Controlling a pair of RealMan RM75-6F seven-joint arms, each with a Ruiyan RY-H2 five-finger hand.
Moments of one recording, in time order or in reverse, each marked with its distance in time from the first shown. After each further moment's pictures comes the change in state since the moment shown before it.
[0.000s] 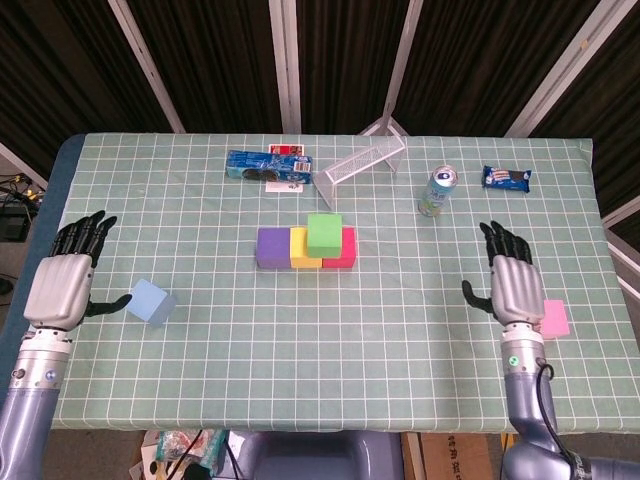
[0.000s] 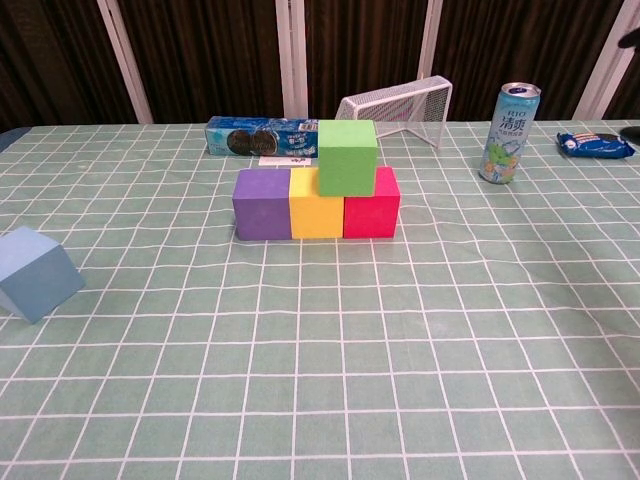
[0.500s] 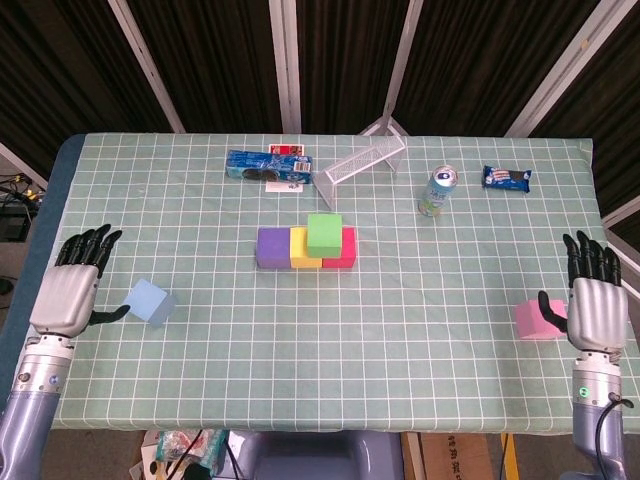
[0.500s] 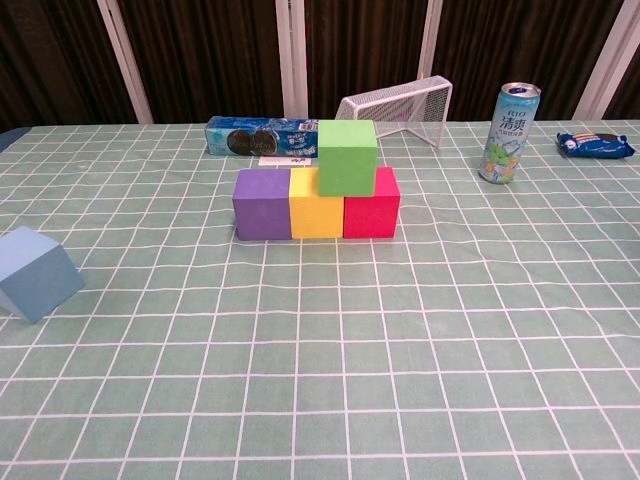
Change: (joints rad) left arm 0.013 -0.029 0.058 0.099 0.054 -0.051 -0.010; right arm -0.205 0.022 -0.116 0.335 -0.330 0.104 0.235
